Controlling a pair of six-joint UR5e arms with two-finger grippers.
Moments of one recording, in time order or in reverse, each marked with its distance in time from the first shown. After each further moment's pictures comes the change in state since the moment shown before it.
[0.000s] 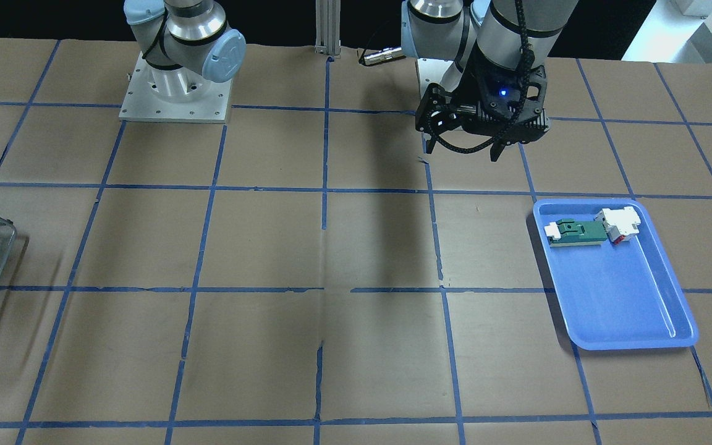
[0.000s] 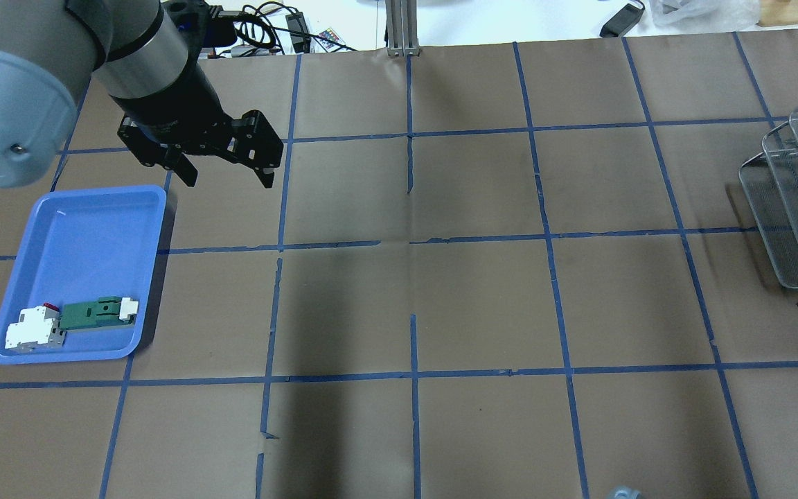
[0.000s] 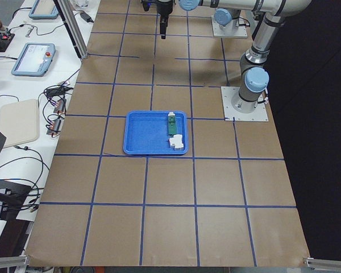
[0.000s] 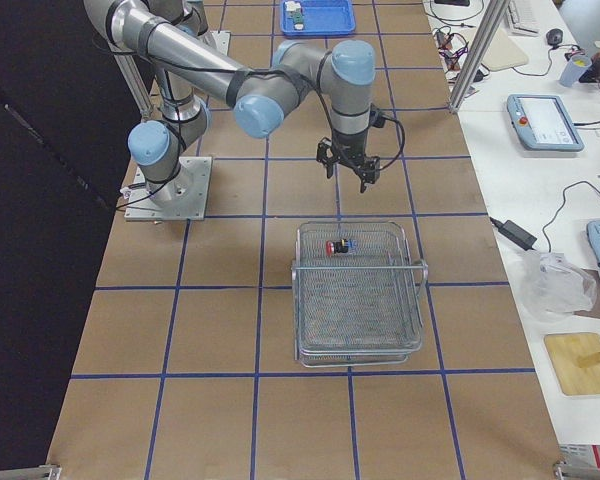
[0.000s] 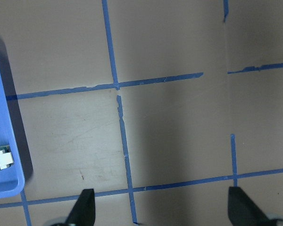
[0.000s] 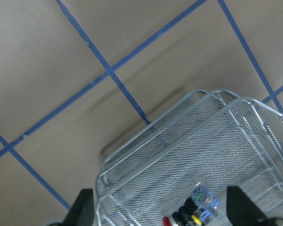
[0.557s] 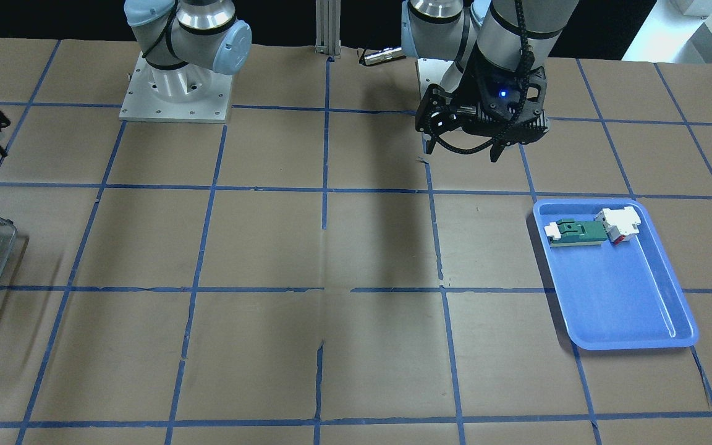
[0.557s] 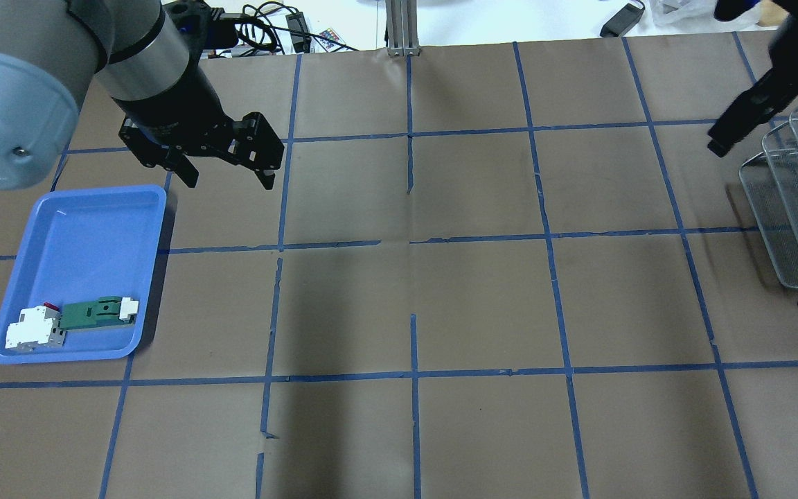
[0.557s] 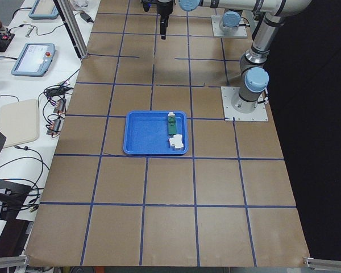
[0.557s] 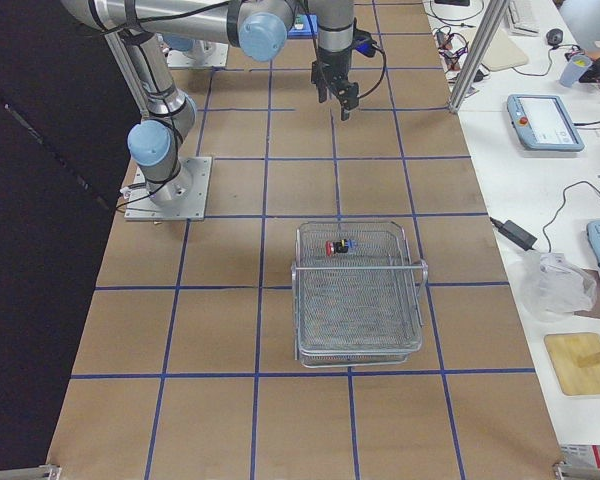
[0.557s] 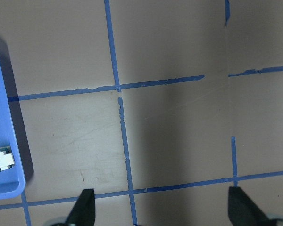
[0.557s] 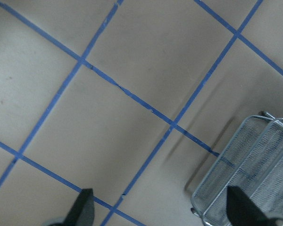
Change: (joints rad) left arm -0.001 0.002 -0.007 0.002 -0.001 0.010; right arm 0.331 -0.109 -0.008 0.131 0.003 0.724
